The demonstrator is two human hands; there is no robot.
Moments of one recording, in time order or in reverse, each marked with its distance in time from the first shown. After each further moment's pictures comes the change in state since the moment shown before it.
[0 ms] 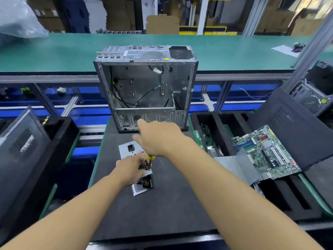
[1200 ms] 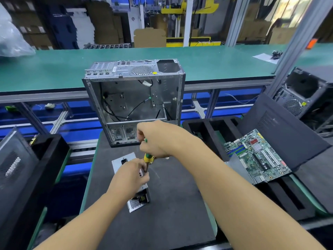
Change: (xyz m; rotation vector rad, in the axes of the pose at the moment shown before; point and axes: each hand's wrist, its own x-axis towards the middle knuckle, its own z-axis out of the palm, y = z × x) left_hand 0.010 0.018 0.000 -0.080 0.326 0.178; right_hand -0.002 0.025 -0.032 0.176 0.026 -0.004
